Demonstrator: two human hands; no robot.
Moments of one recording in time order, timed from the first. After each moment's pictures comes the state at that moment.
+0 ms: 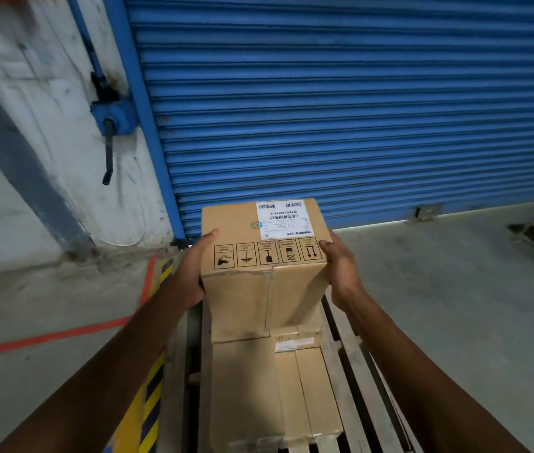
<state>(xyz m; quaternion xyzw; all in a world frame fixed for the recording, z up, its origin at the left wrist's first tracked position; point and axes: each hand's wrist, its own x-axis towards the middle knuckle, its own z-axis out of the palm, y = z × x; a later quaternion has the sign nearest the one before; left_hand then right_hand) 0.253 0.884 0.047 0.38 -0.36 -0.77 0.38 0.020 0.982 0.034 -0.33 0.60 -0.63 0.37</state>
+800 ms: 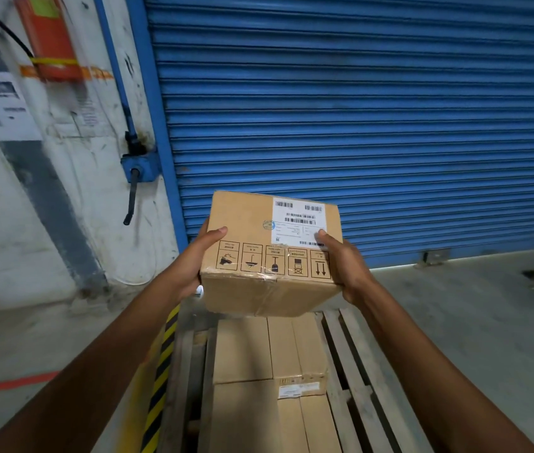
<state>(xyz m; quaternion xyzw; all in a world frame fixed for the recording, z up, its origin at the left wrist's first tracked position) 0.262 0.902 0.132 0.33 -0.54 -0.67 0.39 0.004 1.000 0.122 -0.39 0.58 -0.58 0.41</state>
